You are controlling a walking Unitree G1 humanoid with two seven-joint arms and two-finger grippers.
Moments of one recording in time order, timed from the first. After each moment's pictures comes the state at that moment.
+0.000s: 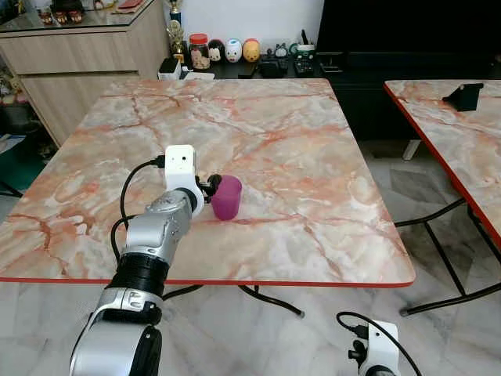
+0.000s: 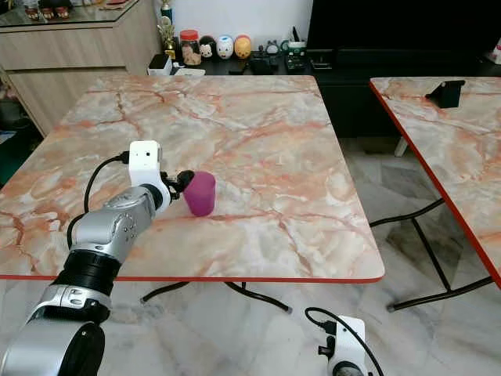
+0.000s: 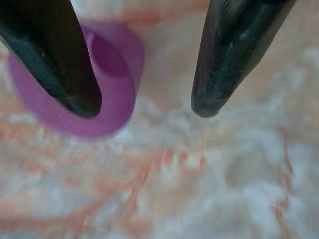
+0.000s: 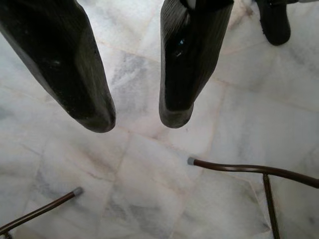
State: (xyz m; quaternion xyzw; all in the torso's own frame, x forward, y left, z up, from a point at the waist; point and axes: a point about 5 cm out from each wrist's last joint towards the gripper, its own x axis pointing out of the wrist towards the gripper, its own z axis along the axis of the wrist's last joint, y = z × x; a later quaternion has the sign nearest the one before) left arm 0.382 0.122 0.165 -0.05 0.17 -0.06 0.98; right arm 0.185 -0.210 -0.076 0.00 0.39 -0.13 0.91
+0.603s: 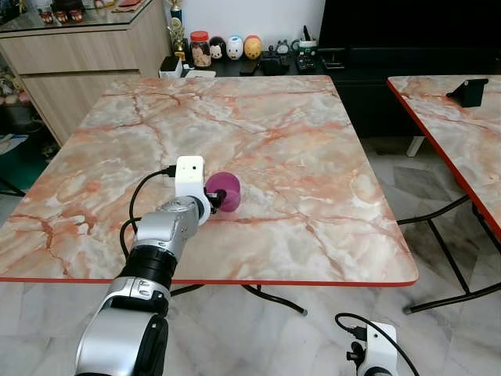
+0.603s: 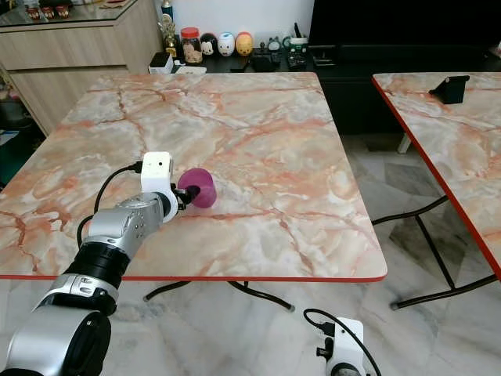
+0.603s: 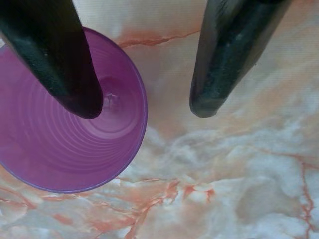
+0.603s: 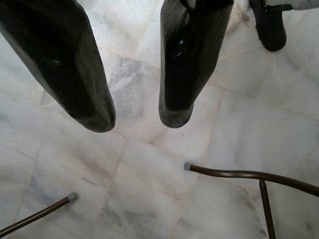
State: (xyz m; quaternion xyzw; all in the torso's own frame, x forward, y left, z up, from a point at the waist) left arm 0.381 0.118 0.153 -0.04 0.21 -0.06 0.98; right arm 0.183 -0.207 -0.077 0.01 0.40 -0.13 0.91
